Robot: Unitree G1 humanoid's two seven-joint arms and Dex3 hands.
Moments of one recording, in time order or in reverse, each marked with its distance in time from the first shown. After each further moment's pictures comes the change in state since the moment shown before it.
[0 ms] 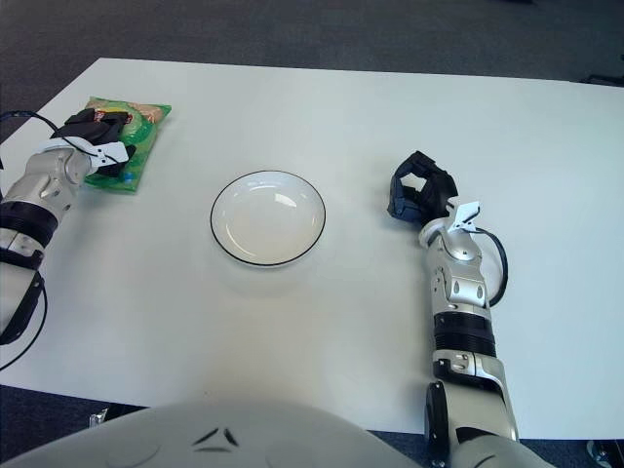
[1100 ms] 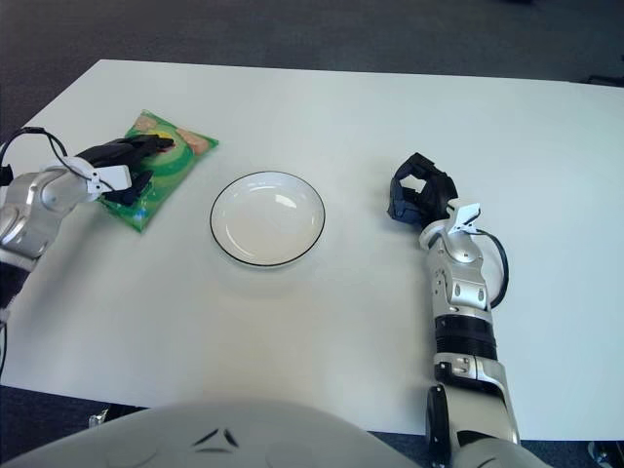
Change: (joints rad) left arm 0.475 0.123 0.170 -0.912 -0.263 0.034 -0.388; right arm 0.011 -0.002 -0.001 -0.012 0.003 0.003 0.017
